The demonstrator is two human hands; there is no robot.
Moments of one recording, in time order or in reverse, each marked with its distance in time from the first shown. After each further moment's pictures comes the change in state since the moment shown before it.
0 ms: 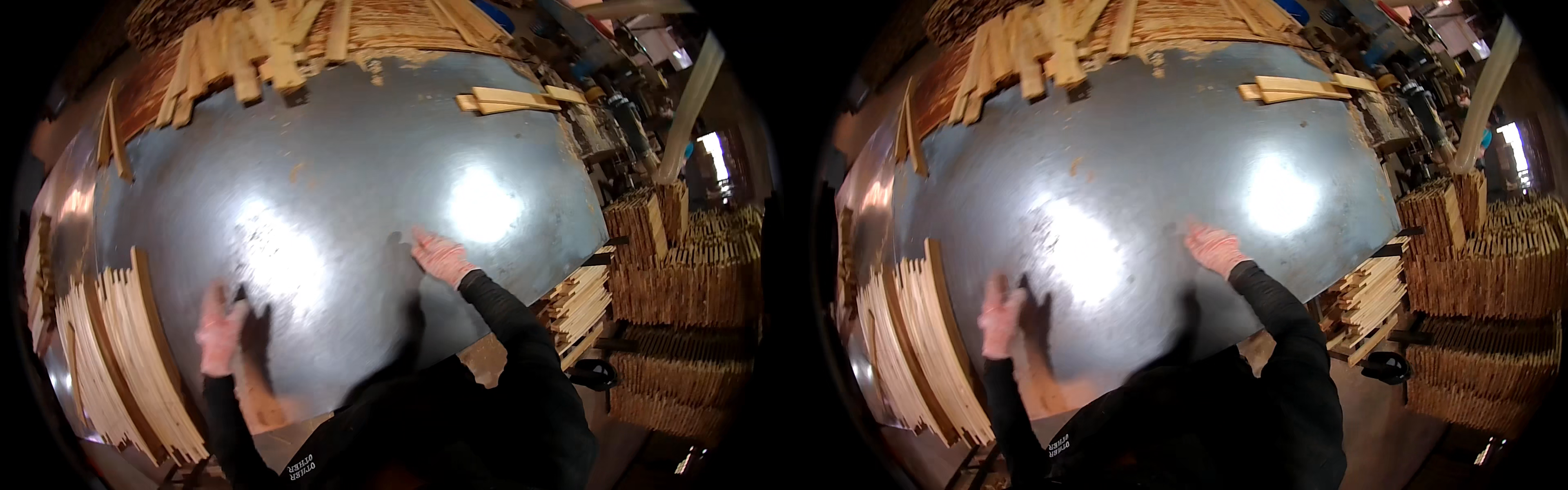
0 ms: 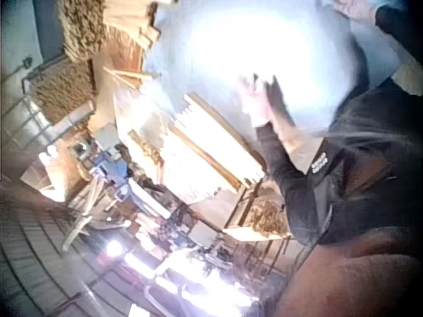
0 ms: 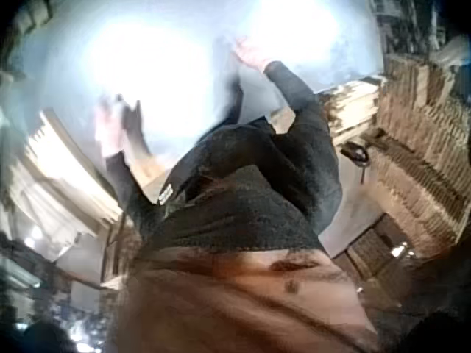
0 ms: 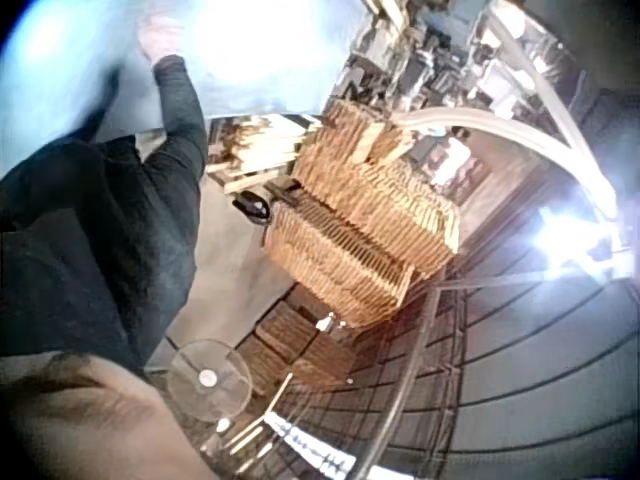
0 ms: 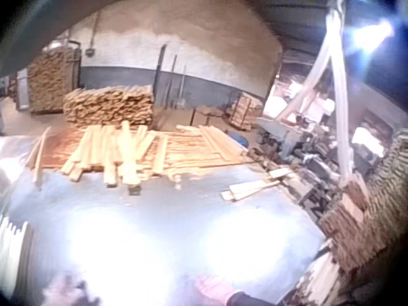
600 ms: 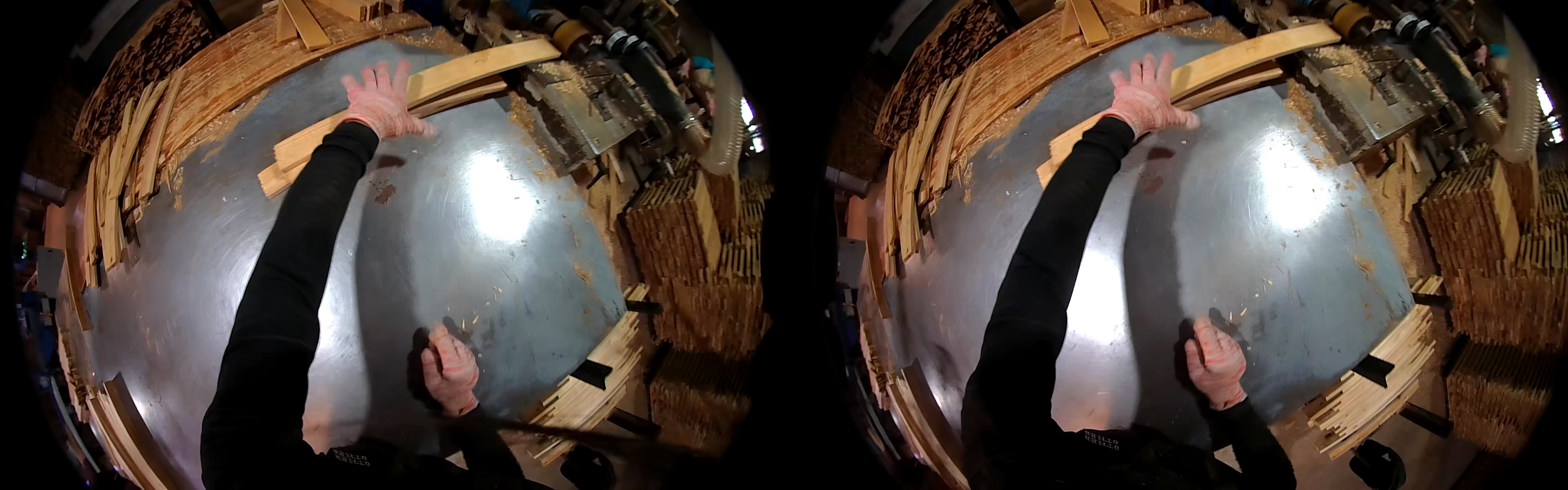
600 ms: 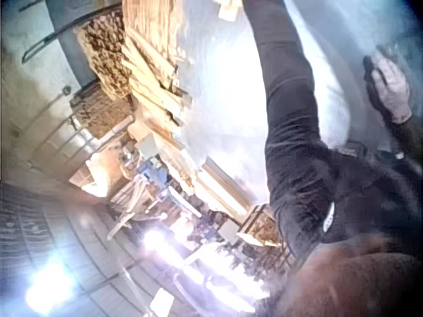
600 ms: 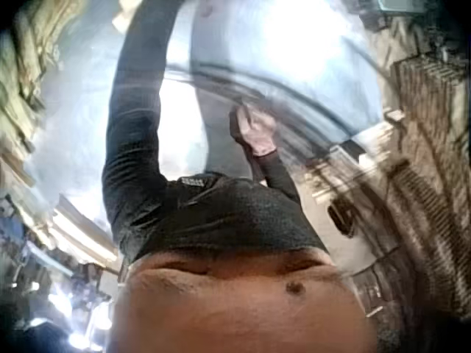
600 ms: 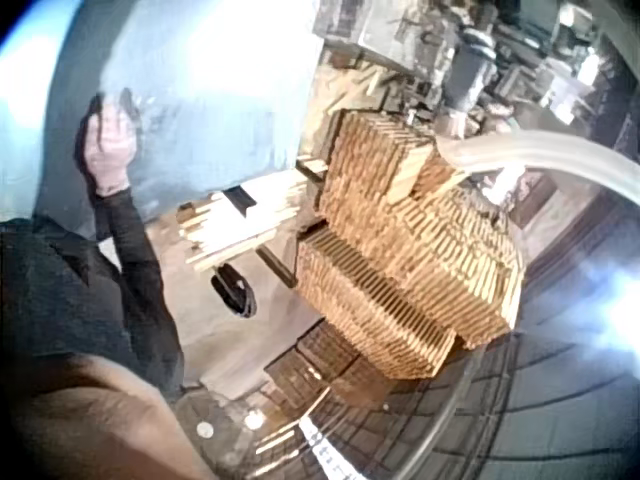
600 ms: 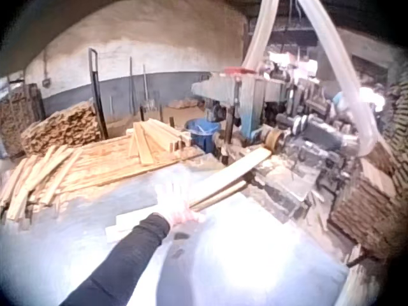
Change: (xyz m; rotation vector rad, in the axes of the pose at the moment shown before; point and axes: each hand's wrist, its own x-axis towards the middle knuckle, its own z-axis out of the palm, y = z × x) left_hand 0.330 0.632 0.751 1.014 0.020 0.851; right_hand -0.006 0.429 -0.009 0.648 0.757 0.126
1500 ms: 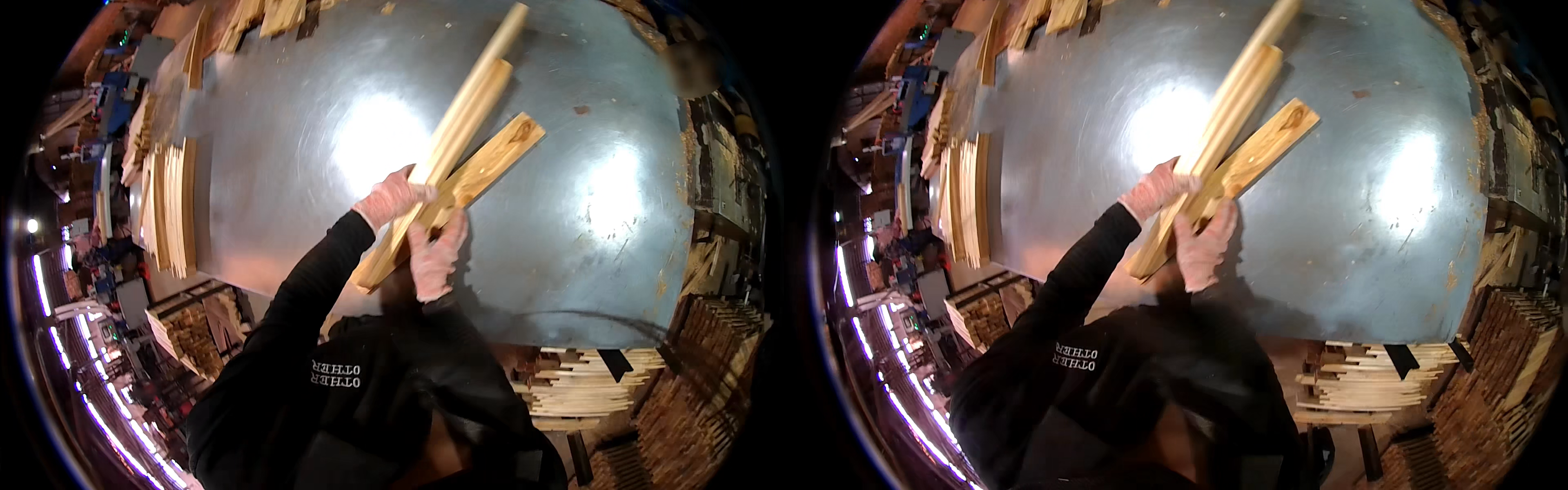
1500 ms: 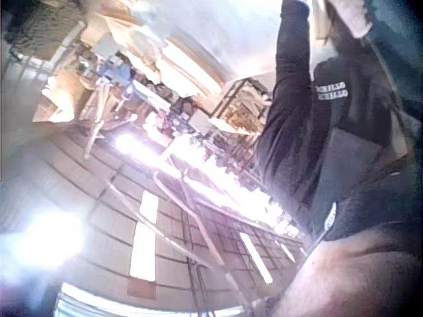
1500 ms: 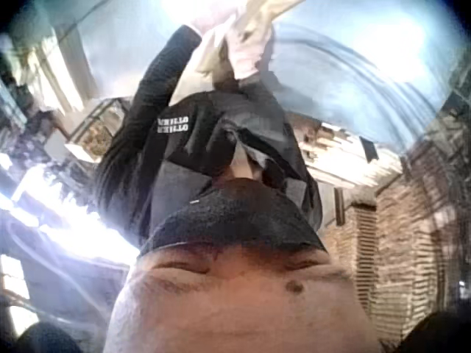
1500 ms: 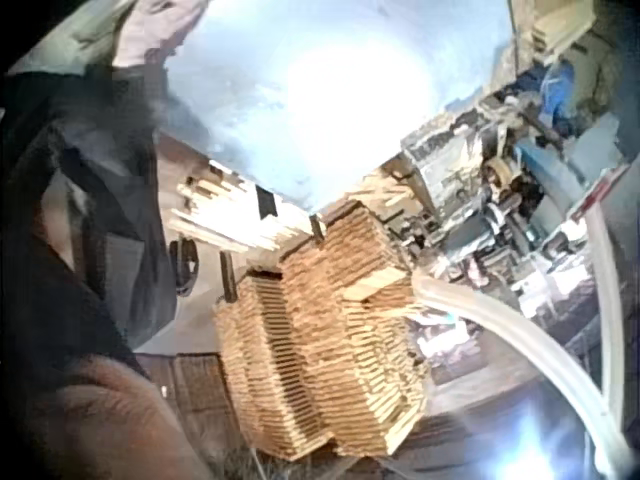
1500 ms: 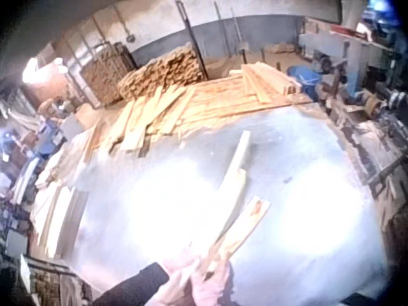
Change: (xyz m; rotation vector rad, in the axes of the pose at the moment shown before) left_hand -0.493 -0.107 0.004 -1.415 -0.403 -0.943; right_hand -0.108 -0.164 0.101 0.371 -0.366 0.263
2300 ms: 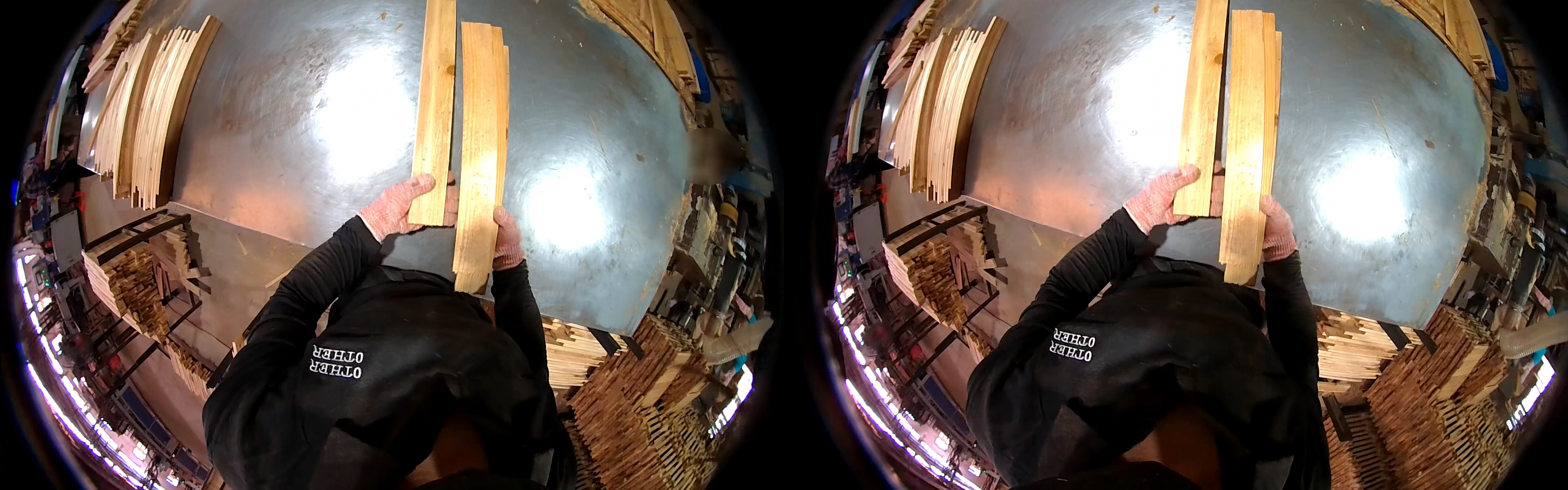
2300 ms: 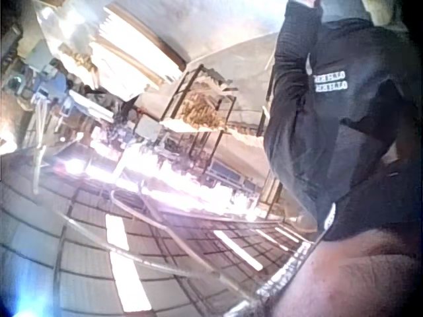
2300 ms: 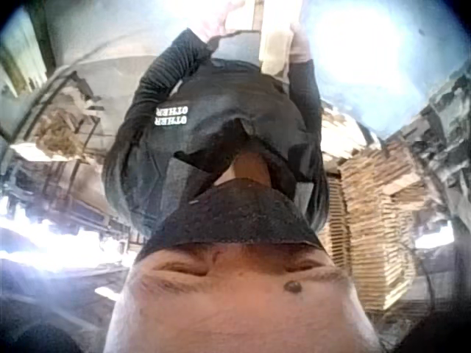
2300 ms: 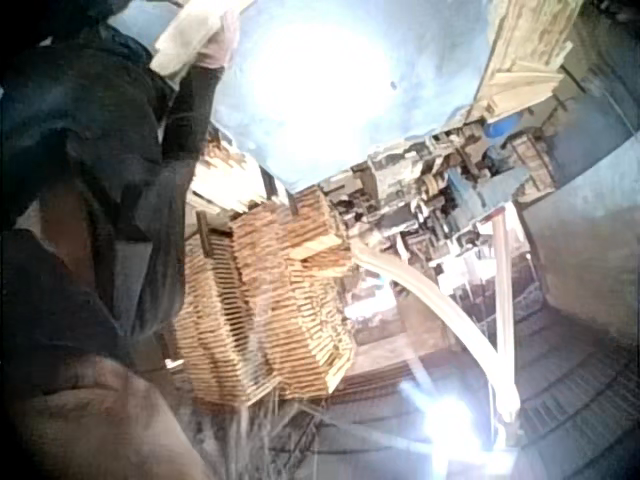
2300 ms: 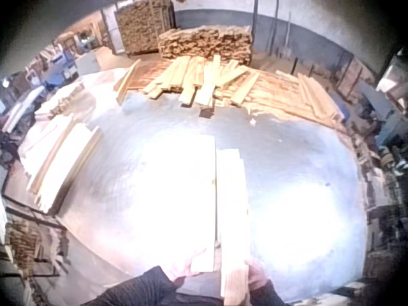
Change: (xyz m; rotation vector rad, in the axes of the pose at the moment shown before) left_hand -0.138 -0.170 -0.118 -1.327 -0.410 0.031; right_hand -0.033 -0.008 0.060 0.921 -0.889 0.690
